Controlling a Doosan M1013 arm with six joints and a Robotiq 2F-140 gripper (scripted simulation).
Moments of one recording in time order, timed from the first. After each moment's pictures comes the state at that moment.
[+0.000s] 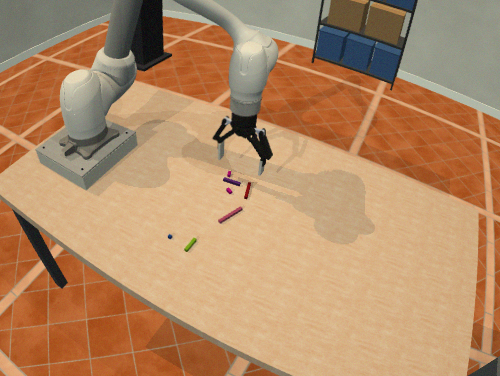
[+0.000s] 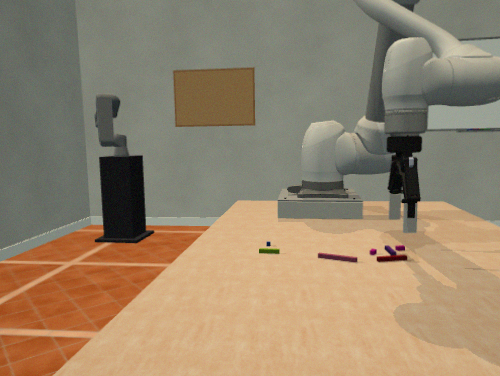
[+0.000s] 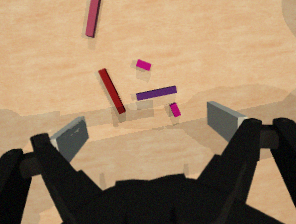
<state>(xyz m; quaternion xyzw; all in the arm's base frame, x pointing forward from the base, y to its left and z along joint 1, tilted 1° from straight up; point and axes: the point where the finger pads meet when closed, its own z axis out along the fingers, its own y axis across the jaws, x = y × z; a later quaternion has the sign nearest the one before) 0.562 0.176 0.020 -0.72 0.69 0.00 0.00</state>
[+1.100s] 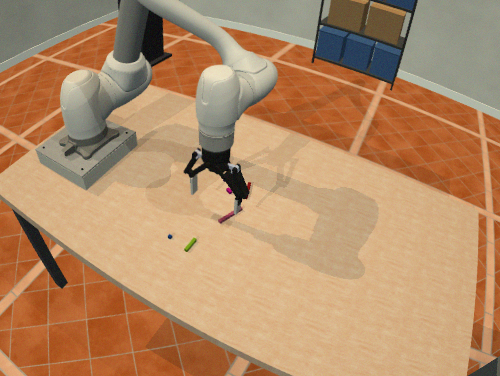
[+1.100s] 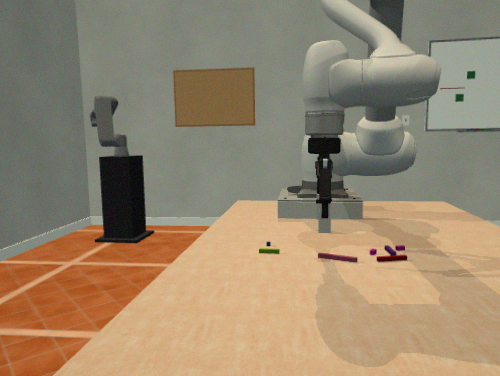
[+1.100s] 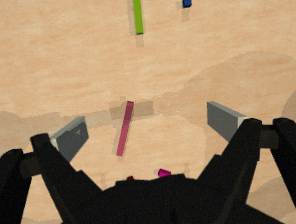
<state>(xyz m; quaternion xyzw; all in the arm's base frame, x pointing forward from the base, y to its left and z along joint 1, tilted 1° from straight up) 0.581 -0.007 0.020 -0.71 0.70 -0.01 0.00</state>
